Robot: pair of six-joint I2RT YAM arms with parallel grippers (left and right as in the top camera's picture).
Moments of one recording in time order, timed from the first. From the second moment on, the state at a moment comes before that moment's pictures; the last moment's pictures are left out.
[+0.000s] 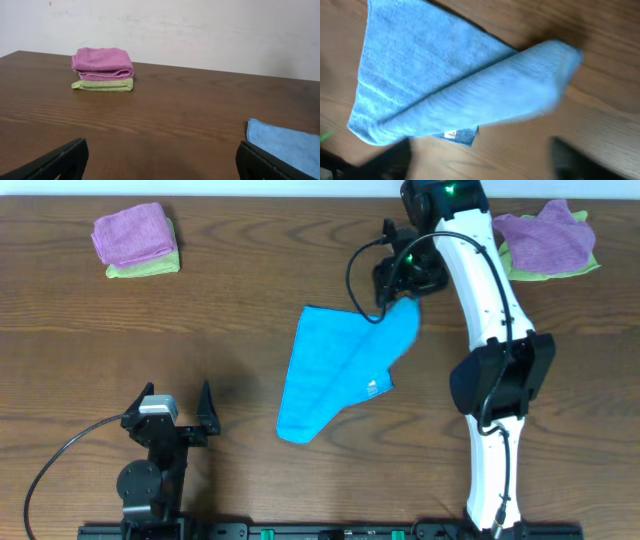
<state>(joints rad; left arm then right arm) 0.05 0.01 0.04 -0.13 0.07 -0.09 0.23 2.36 2.42 -1.65 -0.18 -0.08</state>
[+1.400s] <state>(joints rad) 0.05 0.01 0.04 -0.13 0.07 -0.09 0.24 1.40 1.97 -1.49 -0.03 -0.12</state>
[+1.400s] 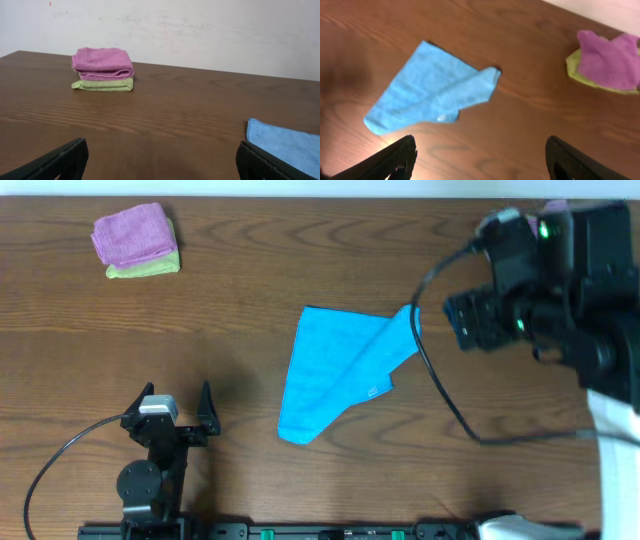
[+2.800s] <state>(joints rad) 0.05 0.01 0.04 -0.13 0.07 -0.09 0.30 1.67 1.01 -0.75 -0.38 -0.01</state>
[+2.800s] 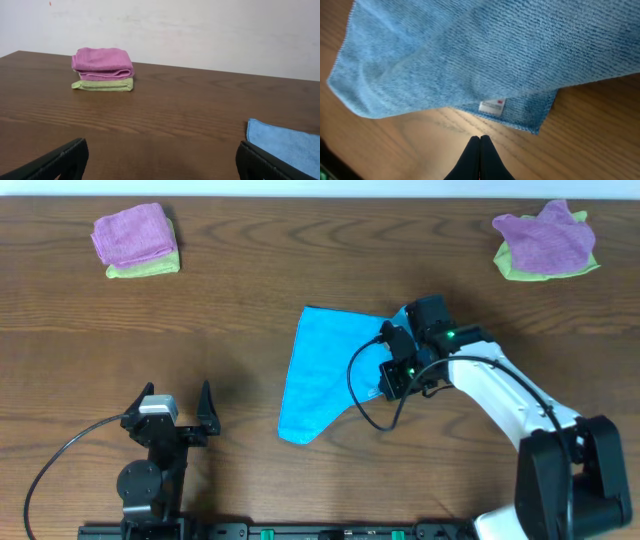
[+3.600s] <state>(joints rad) 0.05 0.01 0.04 -0.13 0.07 -0.09 0.30 1.76 1.01 -0.68 -0.30 -0.01</state>
